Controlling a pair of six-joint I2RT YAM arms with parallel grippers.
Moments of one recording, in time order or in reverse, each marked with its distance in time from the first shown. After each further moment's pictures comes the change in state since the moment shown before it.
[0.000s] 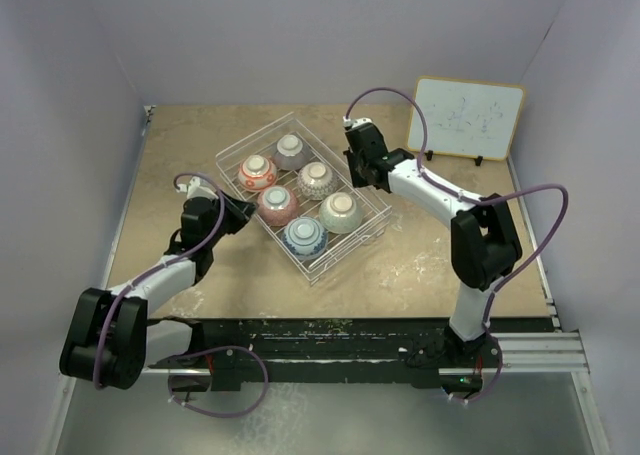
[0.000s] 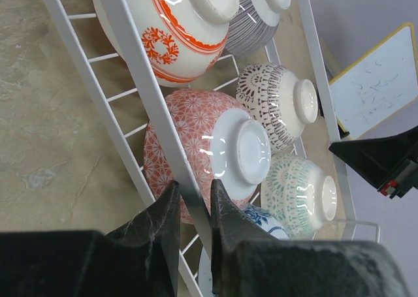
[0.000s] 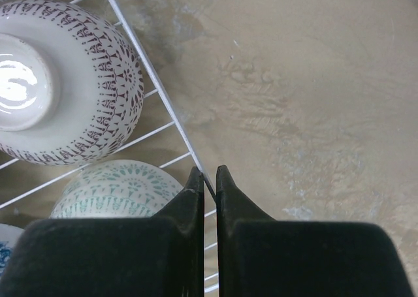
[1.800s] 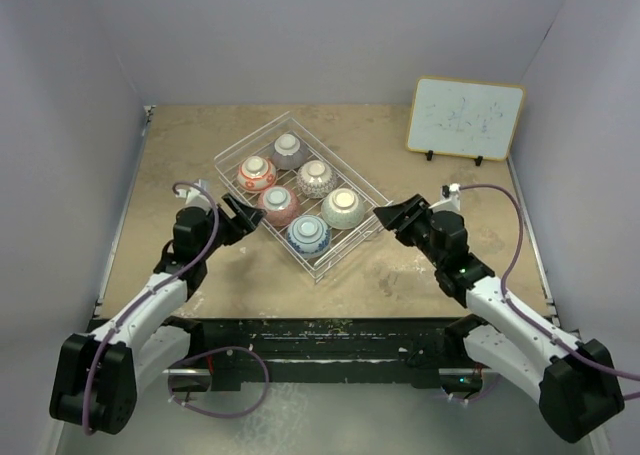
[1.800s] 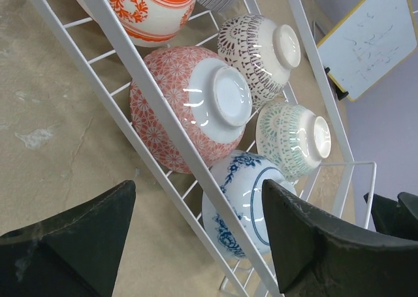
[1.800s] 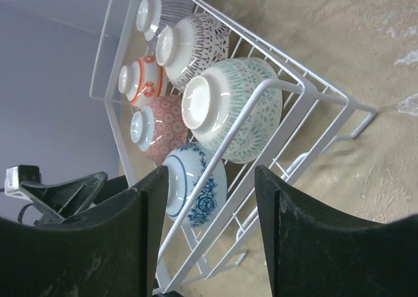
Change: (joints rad) left arm -0.010 -0.234 -0.040 -0.187 0.053 0.073; right arm -0.076 -0.988 -1.038 0.616 -0.233 0.832
